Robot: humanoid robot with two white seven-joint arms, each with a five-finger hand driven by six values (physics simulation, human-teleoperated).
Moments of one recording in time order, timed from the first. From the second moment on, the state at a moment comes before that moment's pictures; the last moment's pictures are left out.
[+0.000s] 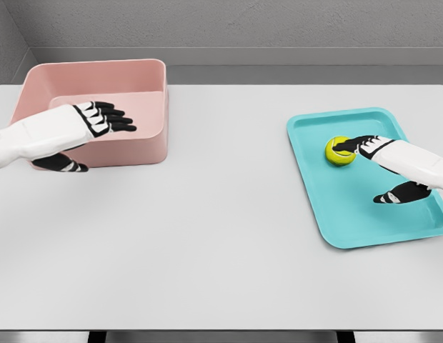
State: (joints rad) left arm -0.46 1.01 -0.51 -1.65 -0.31 -0.61 -0.26; right arm -0.12 -1.03 0.27 -1.73 0.11 -0.41 0.36
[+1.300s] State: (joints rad) left arm -0.46 1.01 -0.51 -1.66 -0.32 -0.61 -0.27; right arm -0.72 -0.83 0.77 -1.51 0.11 0.27 0.59
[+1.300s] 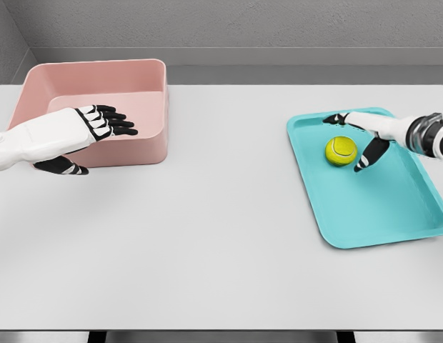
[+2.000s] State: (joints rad) left arm -0.46 1.01 -0.51 -1.66 -0.34 -0.61 -0.27; right arm -0.78 -0.78 0.86 -1.38 0.12 0.28 0.59
